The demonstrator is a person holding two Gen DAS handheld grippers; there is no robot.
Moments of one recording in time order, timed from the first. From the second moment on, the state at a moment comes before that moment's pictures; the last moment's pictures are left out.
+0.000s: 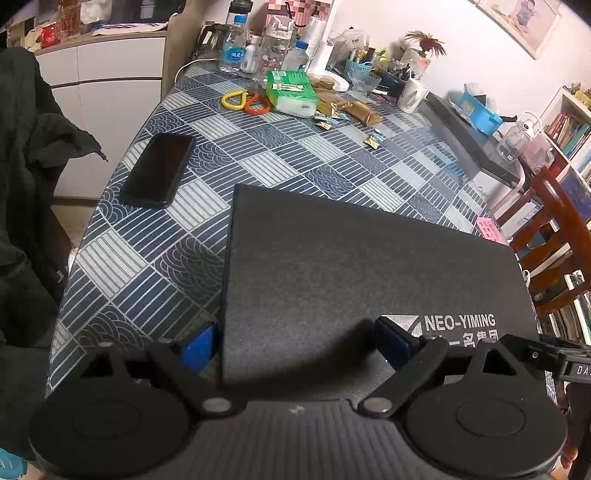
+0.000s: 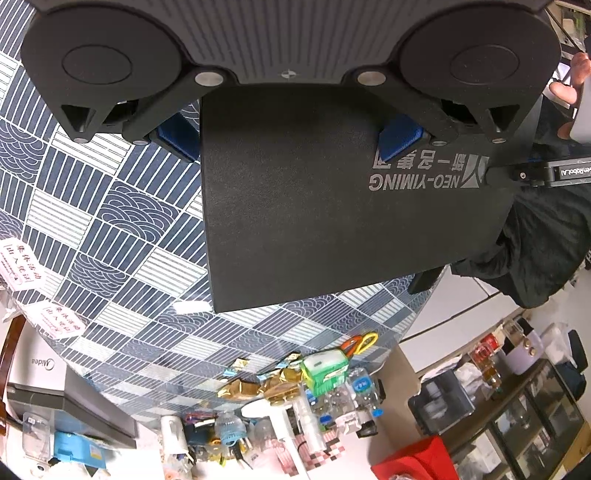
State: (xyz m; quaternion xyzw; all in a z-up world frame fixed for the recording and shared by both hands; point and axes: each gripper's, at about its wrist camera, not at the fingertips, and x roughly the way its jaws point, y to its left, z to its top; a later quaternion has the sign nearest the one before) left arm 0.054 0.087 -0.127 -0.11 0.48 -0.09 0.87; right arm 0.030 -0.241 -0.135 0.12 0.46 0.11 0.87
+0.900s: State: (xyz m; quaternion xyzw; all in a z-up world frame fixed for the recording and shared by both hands) left arm 0.061 0.085 -0.132 -0.11 0.49 -0.09 0.86; right arm 0.034 -0.241 -0.142 0.12 0.47 0.11 0.87
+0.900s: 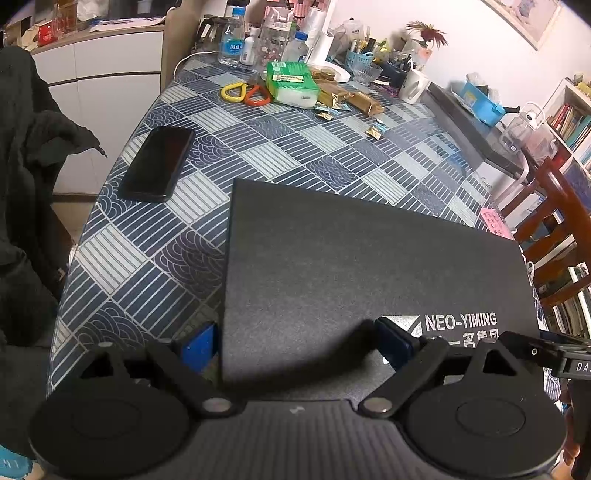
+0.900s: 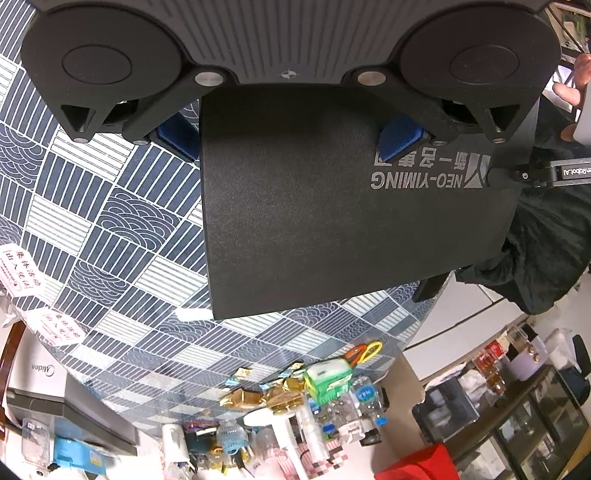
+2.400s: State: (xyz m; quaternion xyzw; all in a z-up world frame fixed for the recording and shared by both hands) left arm 0.062 0.084 -0.135 -0.11 0.50 -0.08 0.85; right arm 0.042 -0.238 -0.145 0.12 0.49 0.09 0.86
